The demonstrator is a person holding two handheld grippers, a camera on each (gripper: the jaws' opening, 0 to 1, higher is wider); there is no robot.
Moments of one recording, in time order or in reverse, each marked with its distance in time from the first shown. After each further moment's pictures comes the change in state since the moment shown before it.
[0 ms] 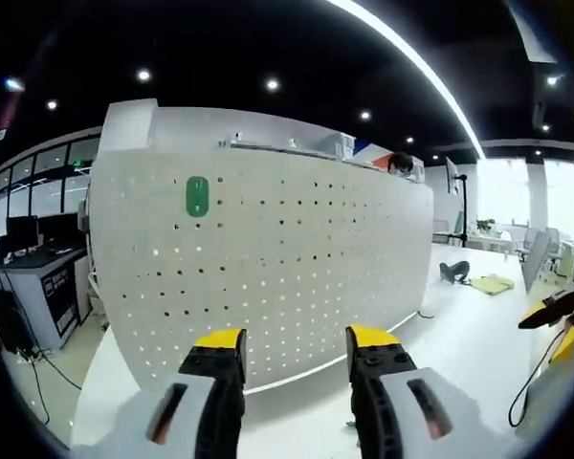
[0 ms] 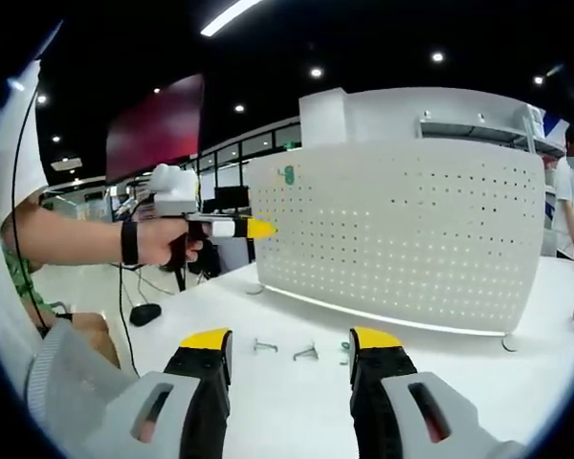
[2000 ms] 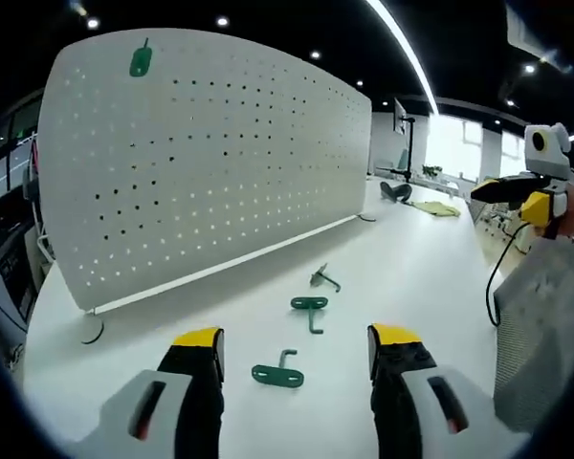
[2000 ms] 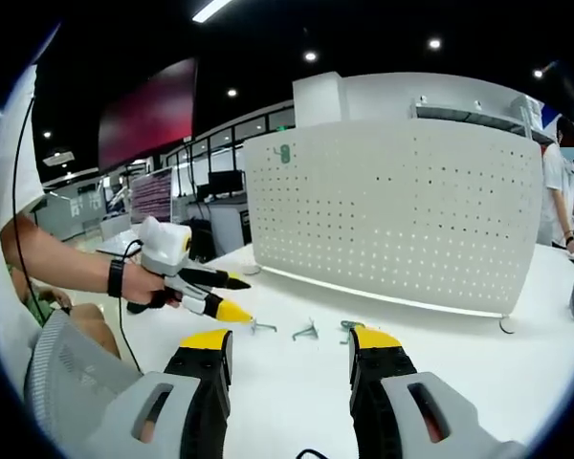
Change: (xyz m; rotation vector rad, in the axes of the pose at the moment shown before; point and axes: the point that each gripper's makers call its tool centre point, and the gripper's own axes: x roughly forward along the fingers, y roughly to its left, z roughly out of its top) left arm -0.028 -0.038 -0.153 0.043 0.293 -0.276; right arm 0.000 0.004 -0.023 0.019 0.089 -0.030
